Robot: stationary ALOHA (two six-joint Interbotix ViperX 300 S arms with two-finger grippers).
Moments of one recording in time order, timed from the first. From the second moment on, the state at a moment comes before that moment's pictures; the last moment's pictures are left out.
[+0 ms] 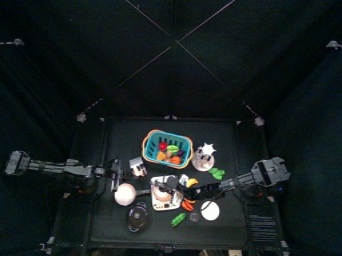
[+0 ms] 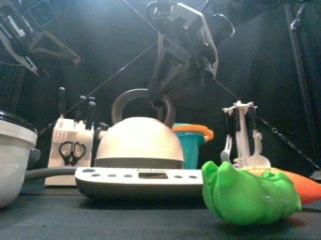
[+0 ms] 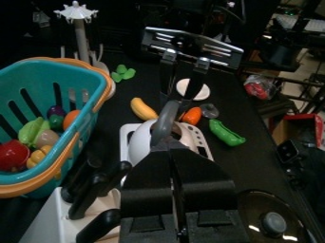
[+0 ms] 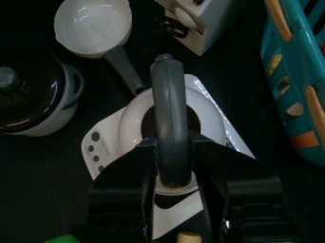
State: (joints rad) left arm -0.02 -0.85 1.18 -0.11 -0.10 0.00; right arm 0.22 0.06 0.42 -0.96 0.49 1.36
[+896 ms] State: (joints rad) left arm -0.02 -0.85 1.18 -0.11 -0.10 0.00; right arm 0.23 0.02 0.42 -0.98 0.50 1.36
